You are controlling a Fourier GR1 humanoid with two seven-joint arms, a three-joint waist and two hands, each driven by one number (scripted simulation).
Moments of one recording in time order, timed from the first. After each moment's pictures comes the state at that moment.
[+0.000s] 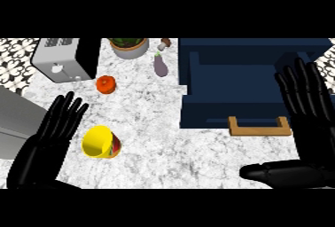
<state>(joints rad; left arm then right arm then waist) 0.11 0.08 0.00 -1.94 0.28 -0.25 0.01 -0.10 -0.06 -0.01 -2.05 -0.10 0.07 0.12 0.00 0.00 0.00</state>
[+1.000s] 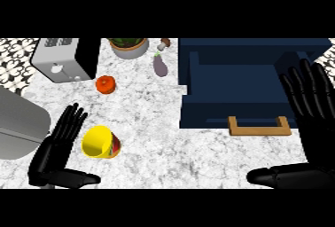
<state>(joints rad) 0.07 0.12 0.12 -1.50 0.15 -0.34 -0.29 -0.09 -0.08 -0.03 -2.08 -0.13 0.10 0.16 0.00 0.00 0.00</state>
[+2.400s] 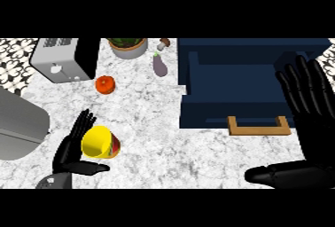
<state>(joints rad) -0.18 0.17 0.18 -0.76 0.02 -0.34 -0.75 -0.12 -0.07 -0.03 -2.07 -0.13 0.11 0.18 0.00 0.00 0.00</state>
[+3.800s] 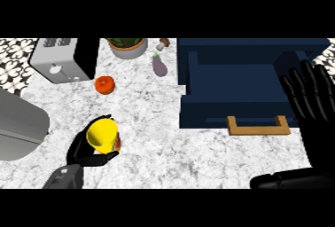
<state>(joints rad) -0.34 0.16 0.17 -0.47 0.08 -0.48 -0.82 -0.09 -0.08 -0.04 -2.11 -0.15 0.12 0.19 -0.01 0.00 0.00</state>
